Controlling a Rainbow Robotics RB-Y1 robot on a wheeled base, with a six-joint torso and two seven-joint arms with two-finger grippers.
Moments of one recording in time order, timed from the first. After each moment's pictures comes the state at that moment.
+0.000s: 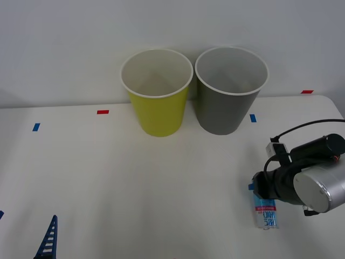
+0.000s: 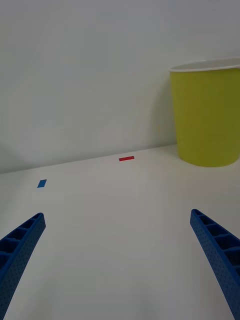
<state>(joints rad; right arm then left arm) -0.06 -0.50 0.17 -2.07 -0.46 1.50 1.18 1.03 0.40 -0.09 -2.08 0.15 -0.59 -1.51</state>
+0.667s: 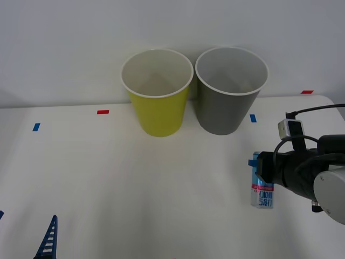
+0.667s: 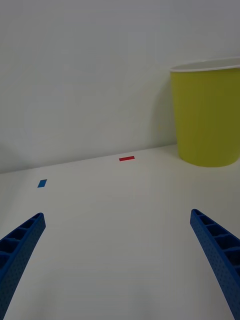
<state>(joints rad) 0.01 -0.24 -0.01 -2.37 -0.32 1.56 1.32 1.03 0.40 -0.09 -2.08 0.15 -0.59 -1.51</state>
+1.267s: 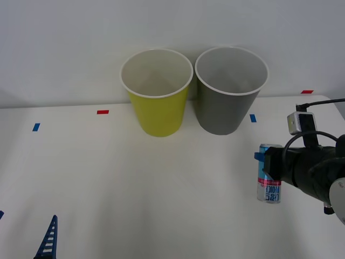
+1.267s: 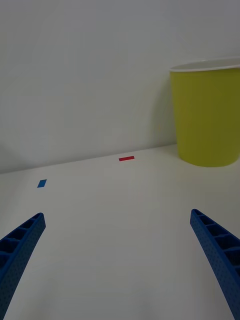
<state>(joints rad) 0.04 -0.23 -0.04 -2.49 -0.31 1.56 1.37 1.03 0.40 -0.09 -2.08 0.15 -0.59 -1.51</state>
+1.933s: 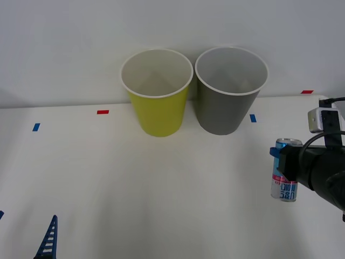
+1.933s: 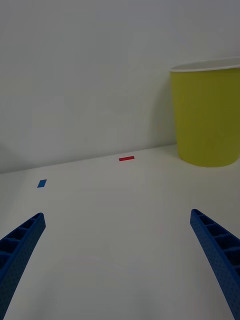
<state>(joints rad) 0.09 -0.23 -0.06 -2.62 -0.24 1.57 1.36 1.03 0.40 -0.09 -2.08 0.15 -0.59 -1.51</state>
